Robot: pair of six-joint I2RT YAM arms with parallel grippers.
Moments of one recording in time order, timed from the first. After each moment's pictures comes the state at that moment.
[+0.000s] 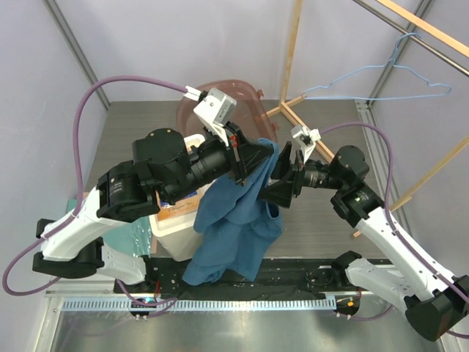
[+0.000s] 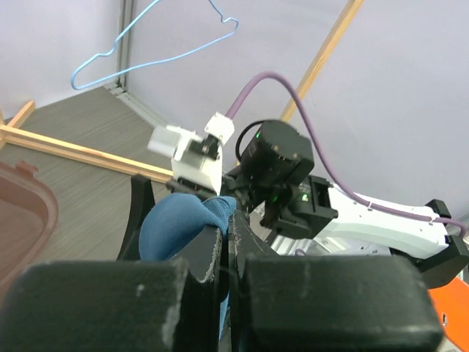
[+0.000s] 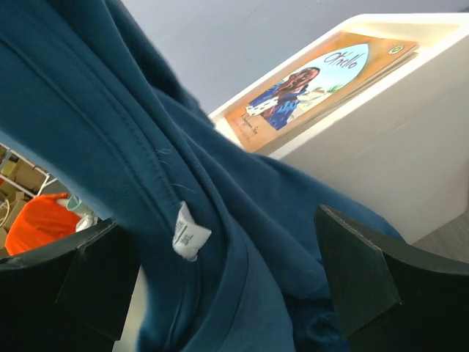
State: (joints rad) left arm -1.34 1.35 1.99 -0.61 -0.36 -0.35; right arm 0.50 0.91 0.88 0.15 -0.94 0.54
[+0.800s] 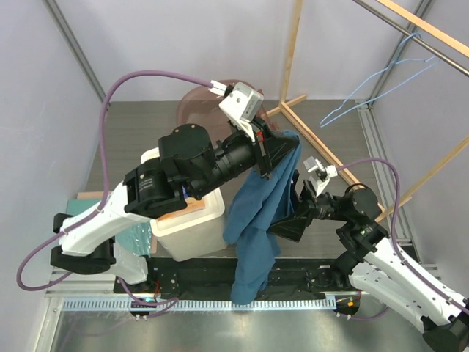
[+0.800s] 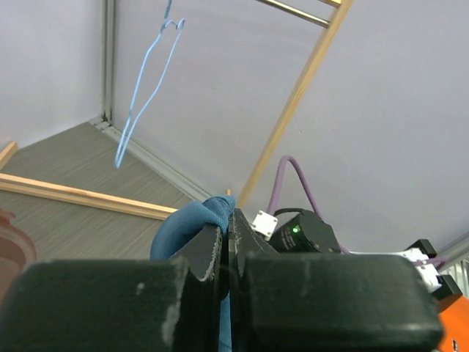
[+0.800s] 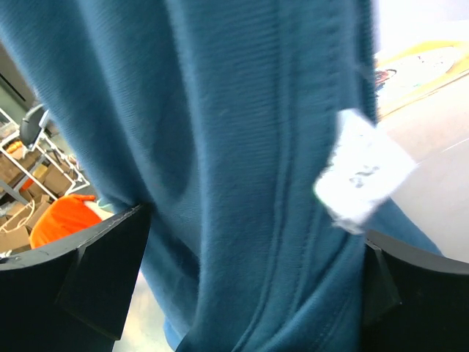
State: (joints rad) left arm -1.34 1.46 2.04 -0.47 -0.33 -0.29; right arm 0.67 0.63 0.57 0.41 -0.84 0.69
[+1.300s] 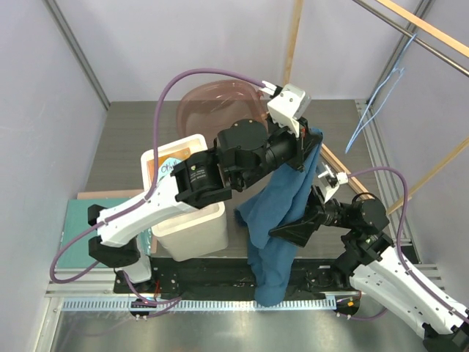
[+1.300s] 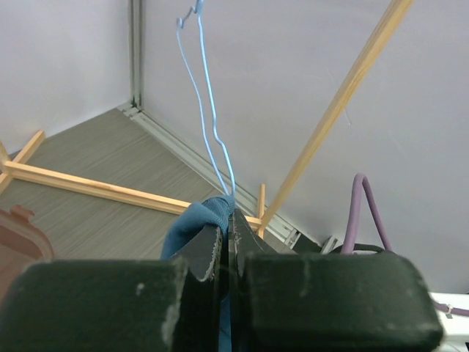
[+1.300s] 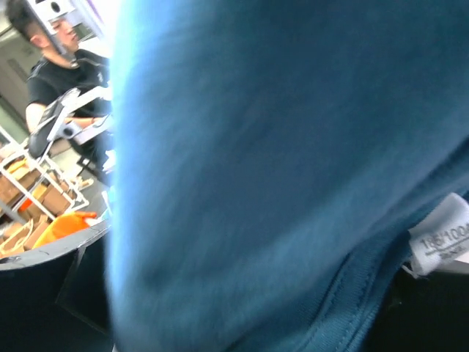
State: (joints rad) left arm -1.30 1.67 2.15 -0.44 -0.38 -0.24; right arm 0.67 0.53 0.52 0.42 -0.80 0.74
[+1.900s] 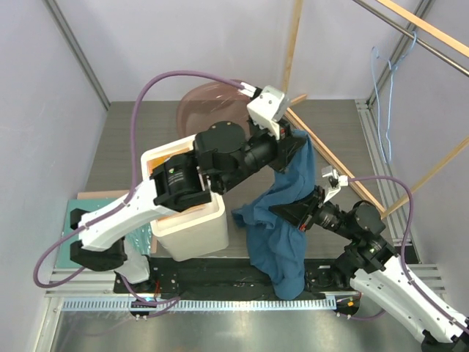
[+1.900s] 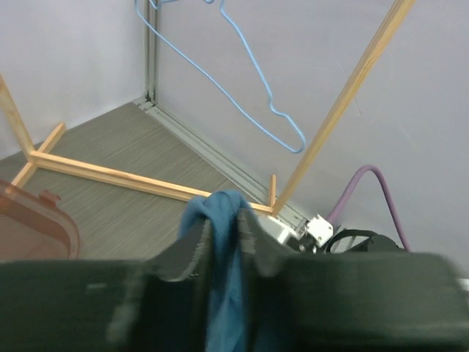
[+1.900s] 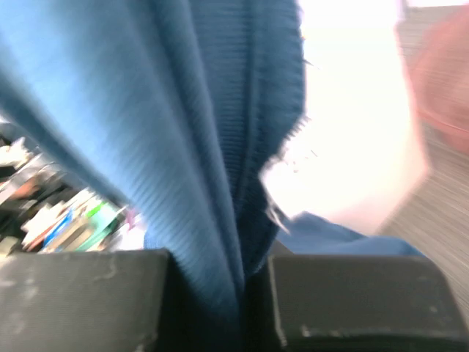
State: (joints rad) left arm -1.29 1.58 2.08 -0.48 -0.38 -0.23; right arm 0.67 0.40 0.42 0.21 -0.48 0.67
